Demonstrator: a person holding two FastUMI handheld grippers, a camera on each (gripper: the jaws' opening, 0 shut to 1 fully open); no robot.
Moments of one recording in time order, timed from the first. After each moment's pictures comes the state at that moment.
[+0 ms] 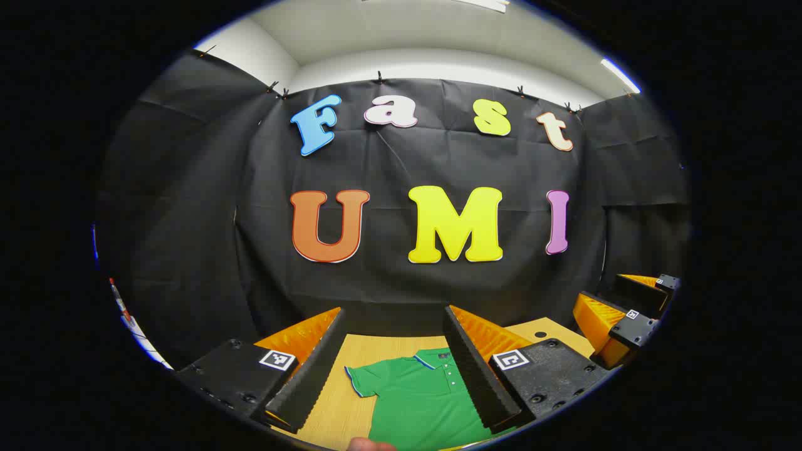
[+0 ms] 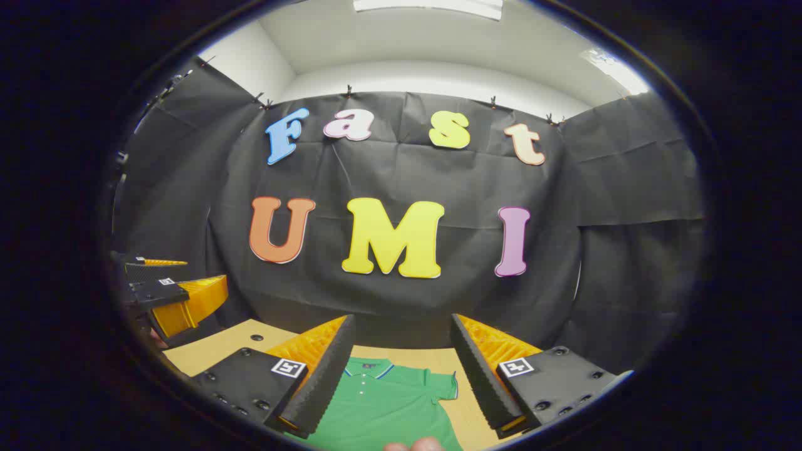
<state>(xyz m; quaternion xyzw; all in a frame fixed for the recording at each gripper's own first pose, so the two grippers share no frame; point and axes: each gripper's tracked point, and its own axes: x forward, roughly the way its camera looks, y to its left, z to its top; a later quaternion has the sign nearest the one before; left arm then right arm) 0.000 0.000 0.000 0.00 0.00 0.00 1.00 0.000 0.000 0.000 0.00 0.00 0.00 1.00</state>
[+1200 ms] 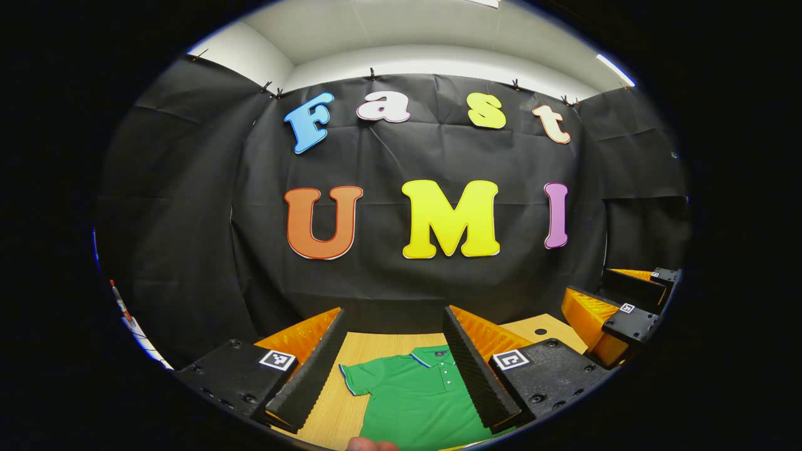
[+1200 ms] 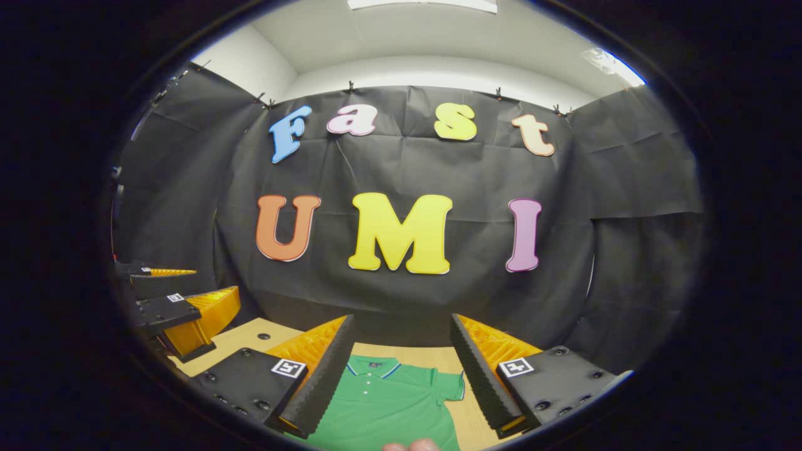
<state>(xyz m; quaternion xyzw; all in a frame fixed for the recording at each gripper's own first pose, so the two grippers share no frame) 0.005 -0.025 -0.008 0.01 0.01 0.01 1.00 0.020 -0.012 -0.004 0.01 0.01 0.03 1.00</state>
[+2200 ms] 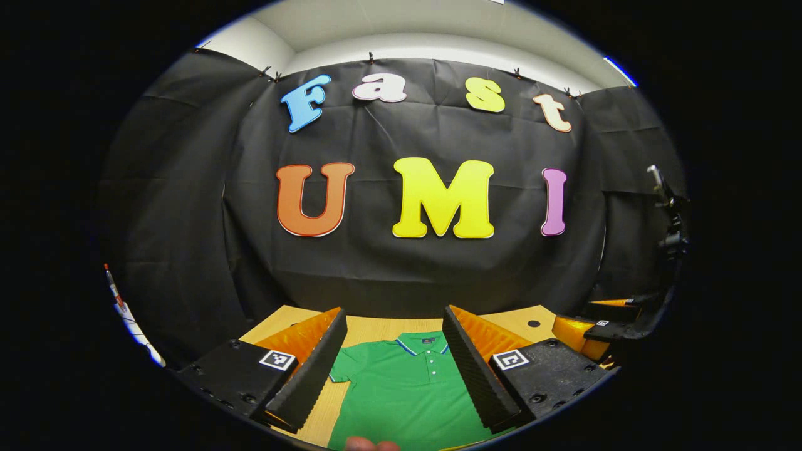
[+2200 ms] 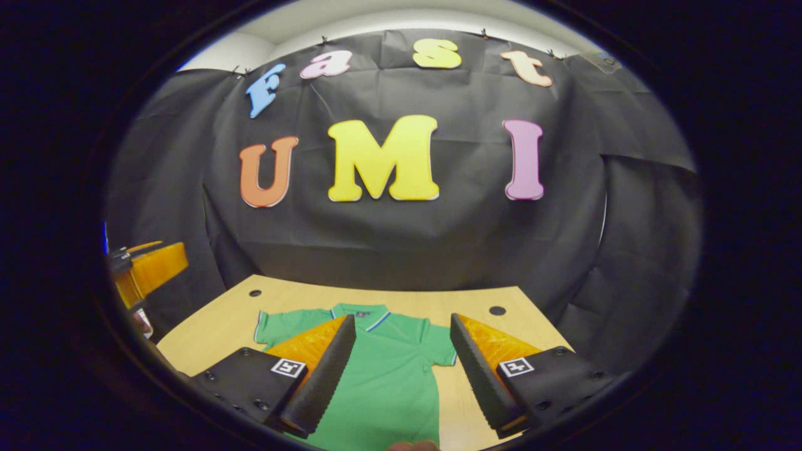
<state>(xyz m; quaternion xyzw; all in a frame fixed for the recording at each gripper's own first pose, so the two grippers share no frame) 0.017 -0.049 -0.048 -0.01 0.05 0.01 1.00 0.080 -0.094 -0.136 0.05 0.19 0.04 0.98</state>
